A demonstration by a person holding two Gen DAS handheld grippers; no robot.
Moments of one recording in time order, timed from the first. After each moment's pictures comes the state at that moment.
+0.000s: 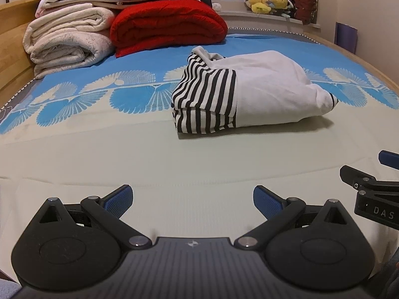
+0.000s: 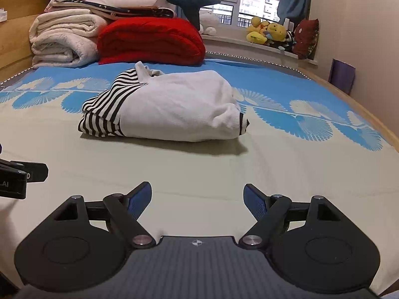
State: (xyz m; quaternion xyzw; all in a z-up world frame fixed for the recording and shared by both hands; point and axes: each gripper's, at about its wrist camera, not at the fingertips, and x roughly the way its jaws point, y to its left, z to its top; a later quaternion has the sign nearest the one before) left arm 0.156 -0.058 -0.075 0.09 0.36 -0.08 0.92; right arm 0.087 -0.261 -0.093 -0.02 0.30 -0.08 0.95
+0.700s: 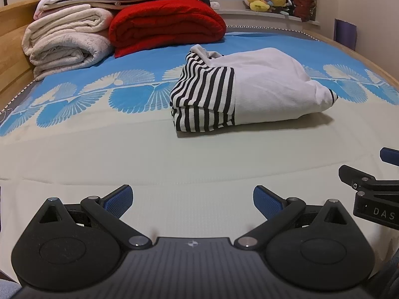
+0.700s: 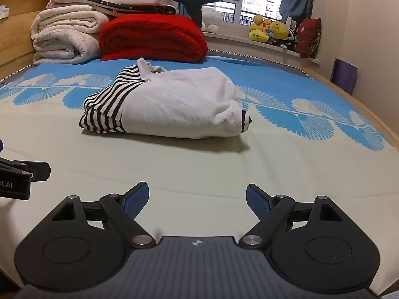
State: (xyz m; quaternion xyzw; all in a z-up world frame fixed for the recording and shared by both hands) left arm 0.155 -0.064 -0.078 0.10 0.36 -0.08 0.92; right arm 0.087 -0.260 -0.094 -0.03 0.31 -0.08 0.95
